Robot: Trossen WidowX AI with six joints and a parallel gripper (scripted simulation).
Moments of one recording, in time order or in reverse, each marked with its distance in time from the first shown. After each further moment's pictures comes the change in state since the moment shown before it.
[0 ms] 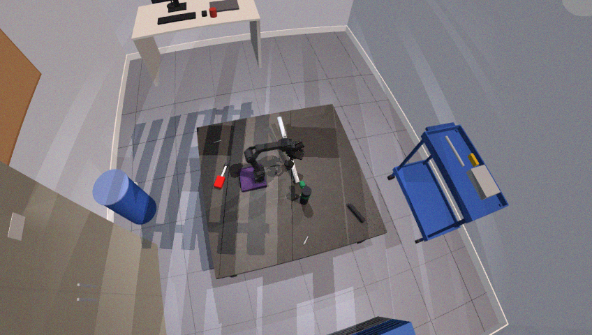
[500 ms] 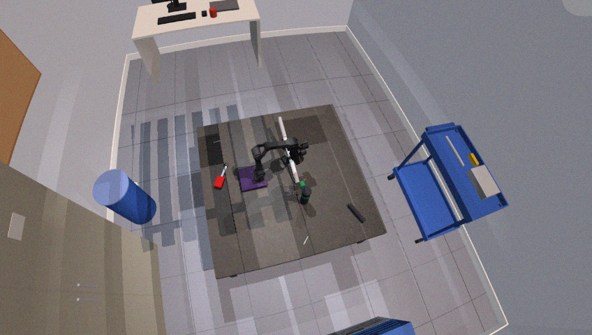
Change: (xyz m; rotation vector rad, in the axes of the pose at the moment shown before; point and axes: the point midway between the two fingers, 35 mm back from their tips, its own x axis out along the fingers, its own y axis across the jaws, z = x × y) arm 0.039 0.004 -0.013 0.679 0.120 -0.196
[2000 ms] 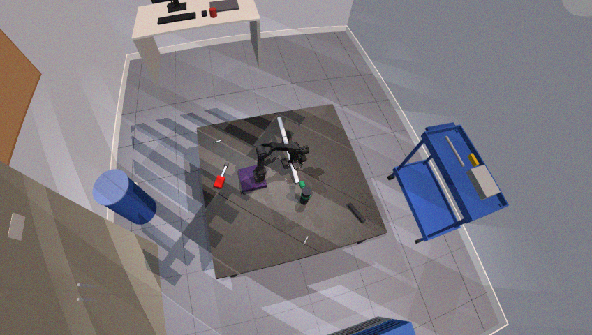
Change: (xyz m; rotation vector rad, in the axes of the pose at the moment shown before) arm 0.077 -0.002 -0.003 0.208 -0.002 -0.077
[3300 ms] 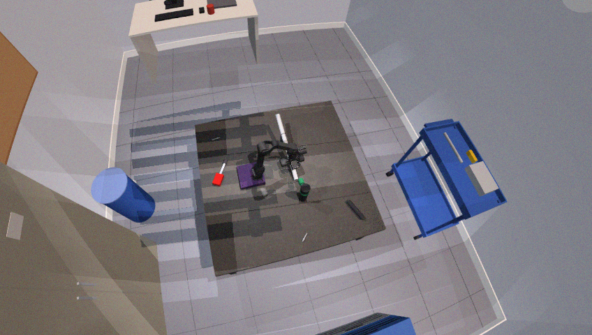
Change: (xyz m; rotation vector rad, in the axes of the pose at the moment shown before) arm 0.048 -0.003 0.000 0.001 -0.001 -0.010
